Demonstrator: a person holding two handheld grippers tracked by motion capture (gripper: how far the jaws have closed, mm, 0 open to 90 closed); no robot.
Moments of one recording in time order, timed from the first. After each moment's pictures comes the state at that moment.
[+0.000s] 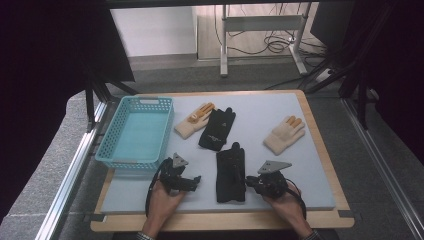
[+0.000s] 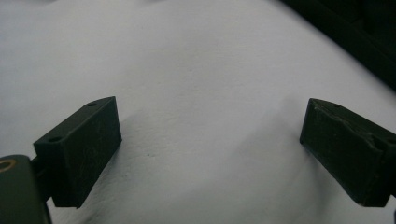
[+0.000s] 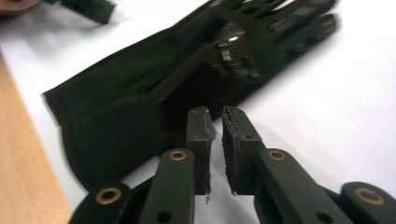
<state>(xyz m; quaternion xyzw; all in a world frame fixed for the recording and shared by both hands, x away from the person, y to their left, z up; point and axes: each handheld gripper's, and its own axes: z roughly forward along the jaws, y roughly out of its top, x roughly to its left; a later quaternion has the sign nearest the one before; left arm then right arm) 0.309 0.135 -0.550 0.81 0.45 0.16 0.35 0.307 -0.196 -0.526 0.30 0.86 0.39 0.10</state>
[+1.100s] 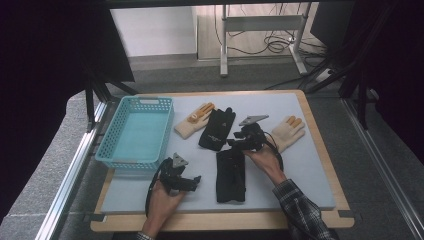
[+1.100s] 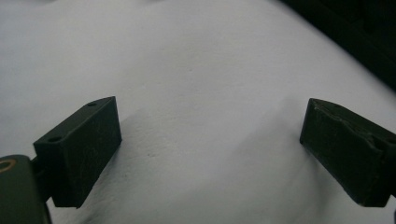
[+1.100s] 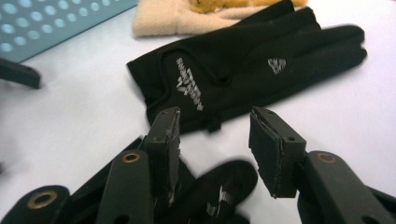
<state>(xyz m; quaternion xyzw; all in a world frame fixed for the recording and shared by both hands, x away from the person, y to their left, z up) 0.309 0.135 -0.550 0.81 0.45 0.16 0.35 0.439 -0.138 -0.493 0.31 0.85 0.40 0.11</state>
